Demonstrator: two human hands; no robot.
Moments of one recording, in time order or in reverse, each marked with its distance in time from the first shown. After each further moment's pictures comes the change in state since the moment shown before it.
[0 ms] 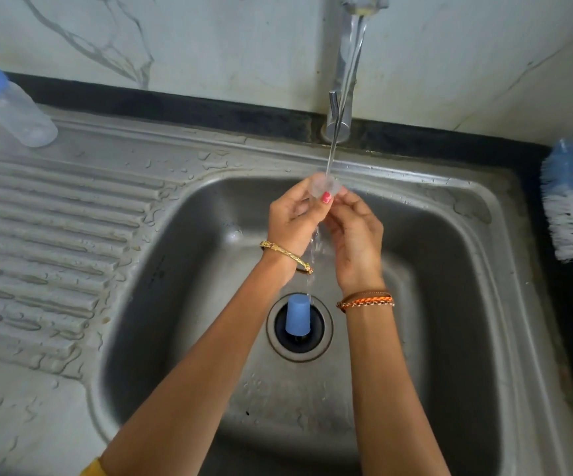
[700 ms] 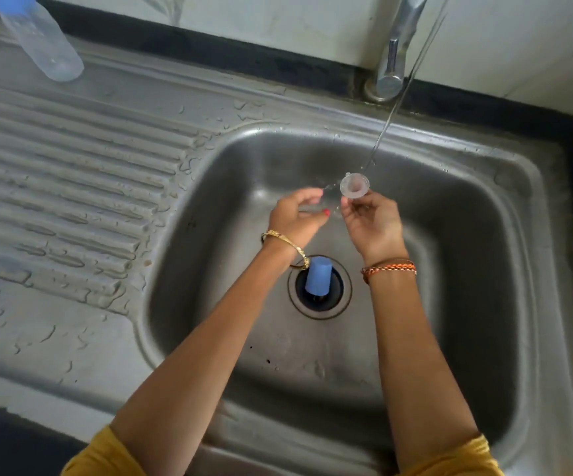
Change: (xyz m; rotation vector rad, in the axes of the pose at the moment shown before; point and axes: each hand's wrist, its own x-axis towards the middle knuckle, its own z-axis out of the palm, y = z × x) left_hand -0.033 -0.021 -0.050 0.349 0.058 -0.344; right_hand 0.002 0.021 -0.003 0.226 0.155 0.389
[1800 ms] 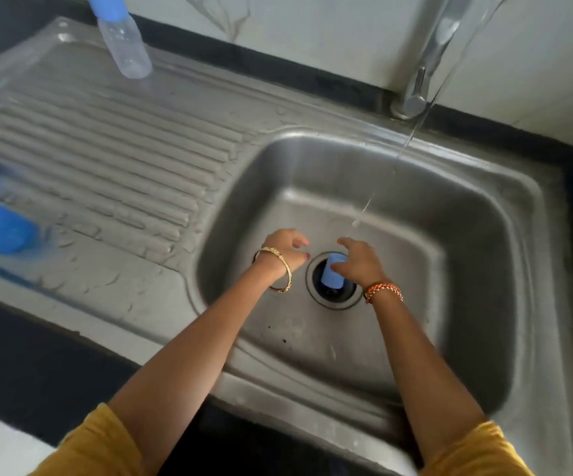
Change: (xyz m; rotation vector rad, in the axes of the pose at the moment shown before) left_hand -0.044 -0.036 -0.052 0.465 -0.118 -0.143; right_hand -0.002 0.055 -0.057 -1.997 -0.177 -0.238
